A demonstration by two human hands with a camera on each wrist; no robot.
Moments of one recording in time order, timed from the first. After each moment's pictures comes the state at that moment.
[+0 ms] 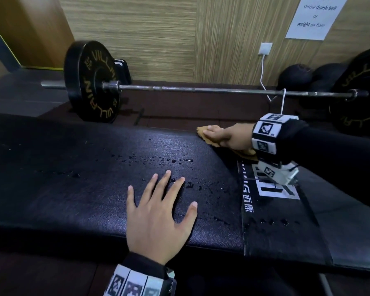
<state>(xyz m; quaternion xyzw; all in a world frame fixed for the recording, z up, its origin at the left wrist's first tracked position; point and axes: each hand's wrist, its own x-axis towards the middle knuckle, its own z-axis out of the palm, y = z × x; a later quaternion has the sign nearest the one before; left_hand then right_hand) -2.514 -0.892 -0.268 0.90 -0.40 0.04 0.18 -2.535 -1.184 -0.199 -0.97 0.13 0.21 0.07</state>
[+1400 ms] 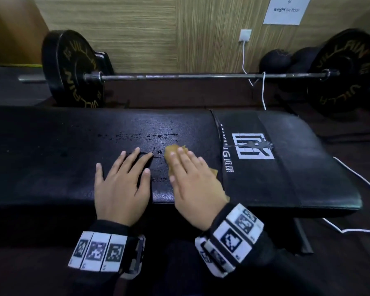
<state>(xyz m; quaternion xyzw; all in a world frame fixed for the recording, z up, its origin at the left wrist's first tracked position) -2.496 -0.857 -0.268 0.90 -0.40 0.06 0.18 -2.613 -0.964 -0.257 -0.96 0.25 -0.09 0.08</state>
